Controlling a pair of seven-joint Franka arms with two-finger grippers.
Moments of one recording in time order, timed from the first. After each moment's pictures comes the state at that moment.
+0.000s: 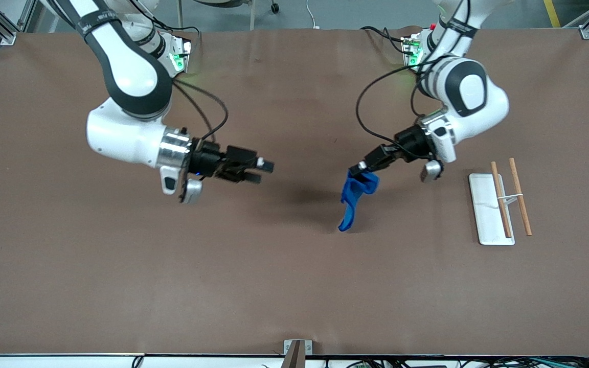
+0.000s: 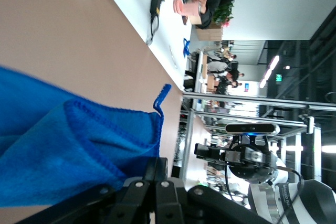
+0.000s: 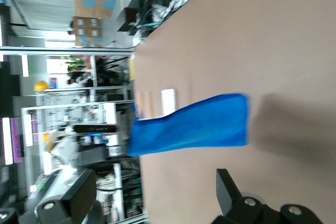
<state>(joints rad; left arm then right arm) 0.03 0.06 -0.40 -2.21 -1.79 2.35 0.66 -0.09 0.31 0.58 -1.83 1.15 2.39 -0.28</state>
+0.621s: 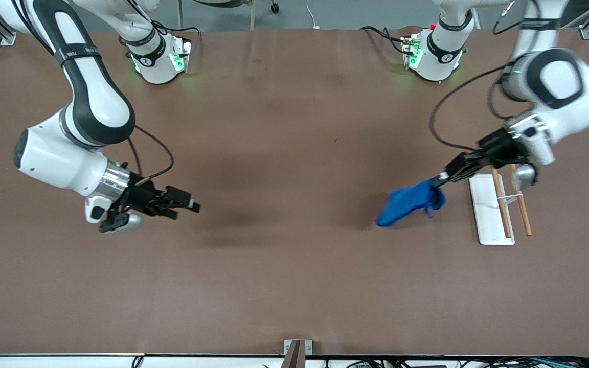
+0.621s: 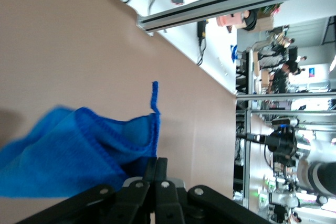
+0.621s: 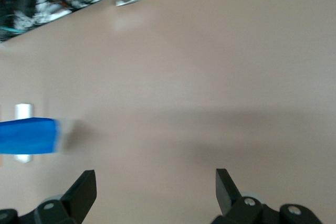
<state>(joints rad) 0.04 -0.03 0.03 -2.18 -1.18 2.05 0.52 -0.10 0.31 0.32 -1.84 0.52 2.33 -0.09</state>
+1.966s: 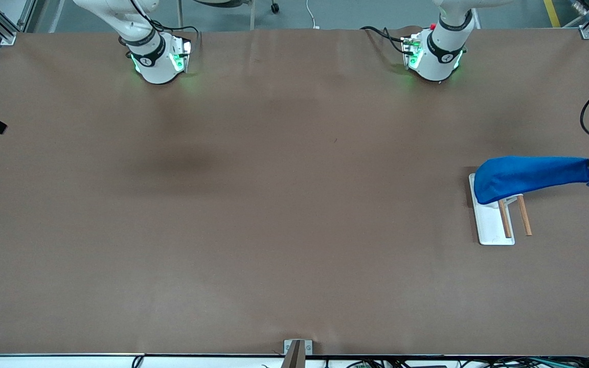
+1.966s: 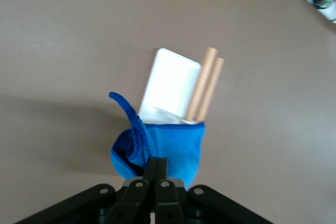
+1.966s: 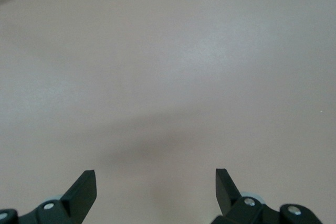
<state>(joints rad) 0.05 0.23 0.57 -1.86 -0.60 1.88 0.55 -0.10 -0.05 -0.07 -1.51 0.07 1.50 0.06</state>
